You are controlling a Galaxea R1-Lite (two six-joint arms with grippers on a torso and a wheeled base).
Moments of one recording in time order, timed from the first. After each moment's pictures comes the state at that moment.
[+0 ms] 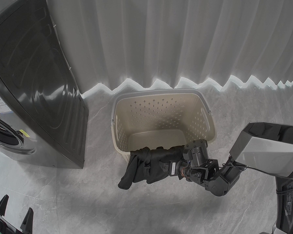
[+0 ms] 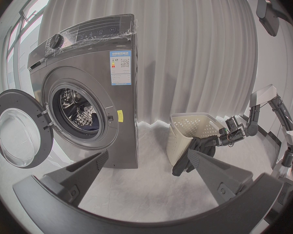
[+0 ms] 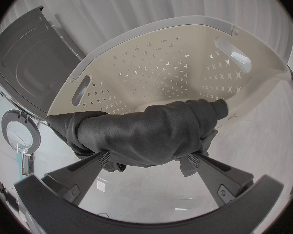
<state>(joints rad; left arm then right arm) -0.01 0.02 -0.02 0.01 -0.01 -0.03 0.62 2.33 -0.91 -0.90 -0.19 0.38</state>
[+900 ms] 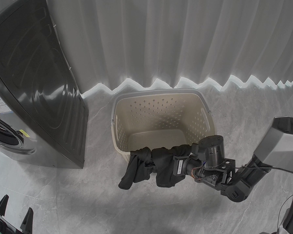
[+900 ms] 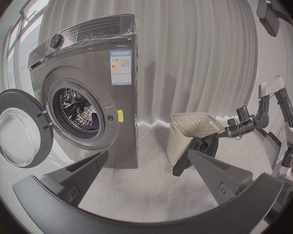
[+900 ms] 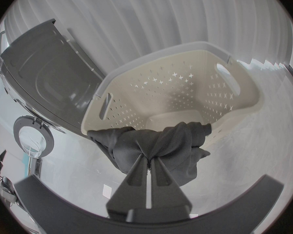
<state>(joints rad) -0.01 0.02 -0.02 0.01 -0.01 -0.03 0.68 2.12 -0.71 -1.00 -0.19 0.40</state>
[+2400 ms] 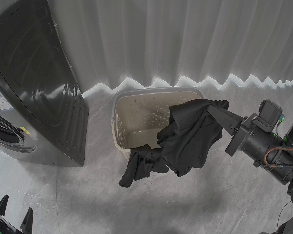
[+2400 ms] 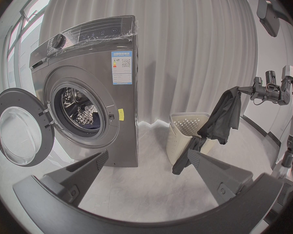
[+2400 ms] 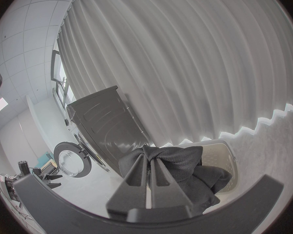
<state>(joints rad) -0.01 0.02 -0.02 0.01 -0.01 -0.03 0.77 1.48 -0.49 -1.18 -0.10 0.20</state>
